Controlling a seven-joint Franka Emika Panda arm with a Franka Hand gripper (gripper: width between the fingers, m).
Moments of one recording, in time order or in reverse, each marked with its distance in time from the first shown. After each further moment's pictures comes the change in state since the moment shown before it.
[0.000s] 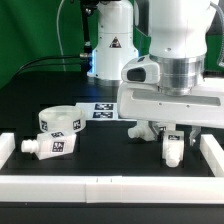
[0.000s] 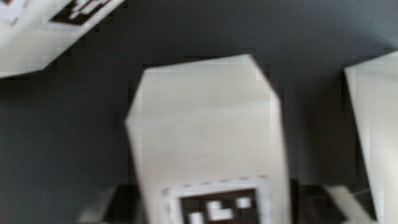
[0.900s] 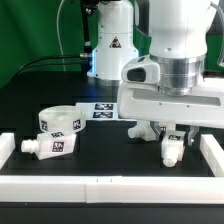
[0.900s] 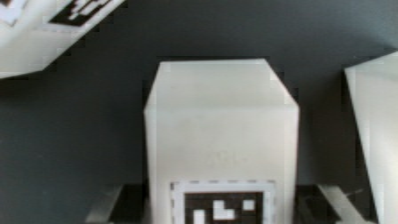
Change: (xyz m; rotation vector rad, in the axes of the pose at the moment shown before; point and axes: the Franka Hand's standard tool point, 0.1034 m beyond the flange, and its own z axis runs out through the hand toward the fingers) arm 0.002 0.006 0.000 -0.002 0.000 -0.008
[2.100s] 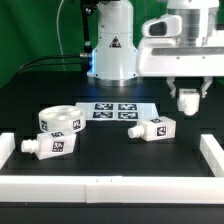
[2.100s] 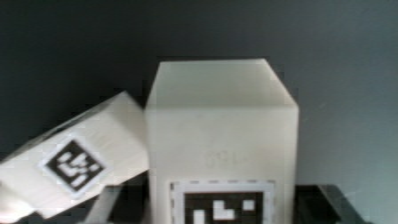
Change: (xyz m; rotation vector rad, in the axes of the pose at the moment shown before) arm -0.100 -0.021 -0.051 0.004 0.068 -0.197
